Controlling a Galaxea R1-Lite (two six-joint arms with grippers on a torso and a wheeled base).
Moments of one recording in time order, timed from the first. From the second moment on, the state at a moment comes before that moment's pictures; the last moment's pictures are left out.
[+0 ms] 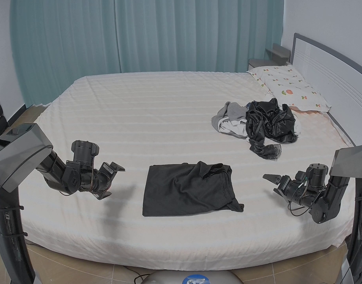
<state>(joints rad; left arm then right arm) -0.11 2.24 -1.04 -0.46 -0.17 -1.07 0.03 2.37 -0.59 -1.40 0.40 0.76</state>
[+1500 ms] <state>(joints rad) -0.13 2.26 -1.01 -0.48 -0.12 -1.07 0.42 2.33 -0.91 -1.01 0.02 0.39</state>
